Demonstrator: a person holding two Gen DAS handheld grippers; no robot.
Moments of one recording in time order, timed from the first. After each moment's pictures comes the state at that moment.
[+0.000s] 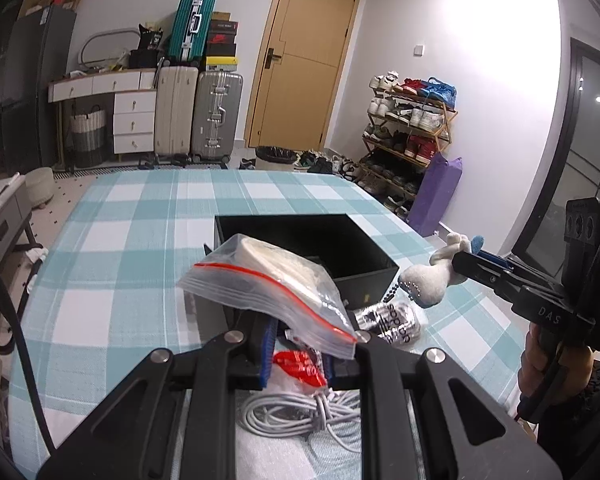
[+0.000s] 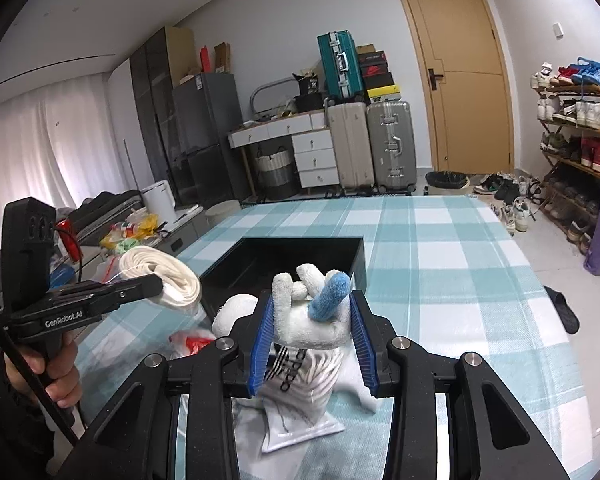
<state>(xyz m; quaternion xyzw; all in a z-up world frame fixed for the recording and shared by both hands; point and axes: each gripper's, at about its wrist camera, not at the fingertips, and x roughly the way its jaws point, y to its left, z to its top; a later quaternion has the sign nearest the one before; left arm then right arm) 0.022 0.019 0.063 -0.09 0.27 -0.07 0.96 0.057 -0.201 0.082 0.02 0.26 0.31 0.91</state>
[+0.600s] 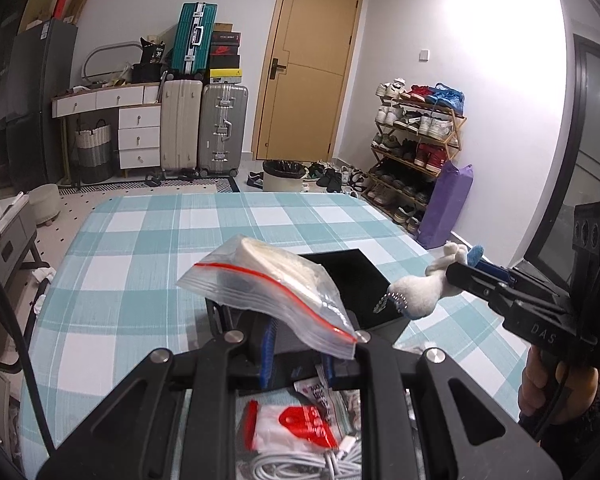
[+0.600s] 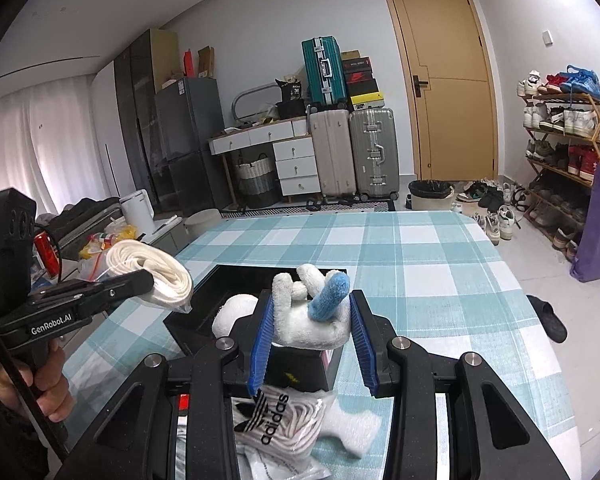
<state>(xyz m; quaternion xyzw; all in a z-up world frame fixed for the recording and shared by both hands) 0.066 0.019 0.080 -0.08 0.26 -0.05 0.96 0.093 -0.185 0.092 0.01 0.26 0.28 0.93</state>
